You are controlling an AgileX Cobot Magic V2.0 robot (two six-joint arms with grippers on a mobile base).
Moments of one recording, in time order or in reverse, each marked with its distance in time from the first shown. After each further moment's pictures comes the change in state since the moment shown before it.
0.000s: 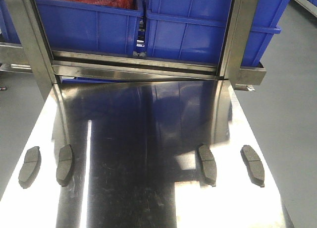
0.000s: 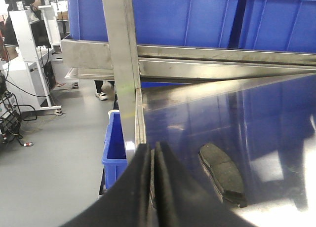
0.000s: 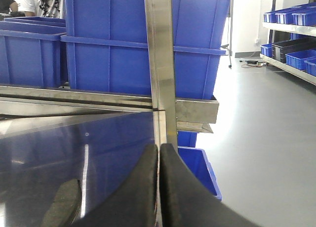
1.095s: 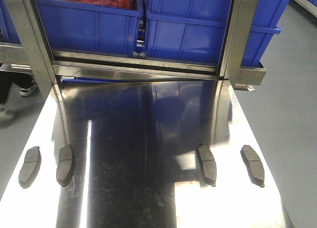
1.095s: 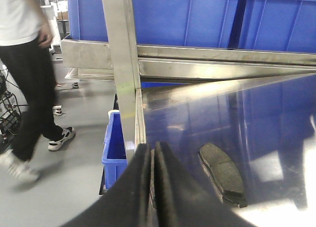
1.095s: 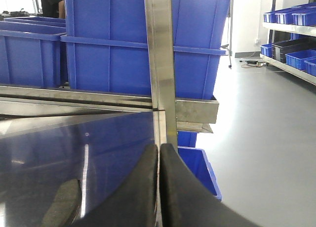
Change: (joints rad) left arm 0.000 0.000 0.000 0.000 0.000 0.000; right arm 0.000 0.000 0.000 0.000 0.000 0.000
